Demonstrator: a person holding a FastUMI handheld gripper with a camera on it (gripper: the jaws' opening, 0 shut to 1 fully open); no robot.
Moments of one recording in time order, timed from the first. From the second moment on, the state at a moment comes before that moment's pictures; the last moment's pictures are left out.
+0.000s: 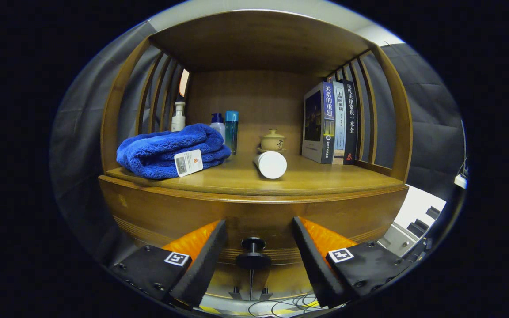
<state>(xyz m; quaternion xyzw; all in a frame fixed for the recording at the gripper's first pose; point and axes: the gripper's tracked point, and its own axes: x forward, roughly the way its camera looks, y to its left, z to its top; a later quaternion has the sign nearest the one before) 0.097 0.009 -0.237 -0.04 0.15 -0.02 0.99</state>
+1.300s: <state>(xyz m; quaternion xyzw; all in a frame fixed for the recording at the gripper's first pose) -0.007 0.014 -0.029 -0.03 0.05 0.03 1.00</state>
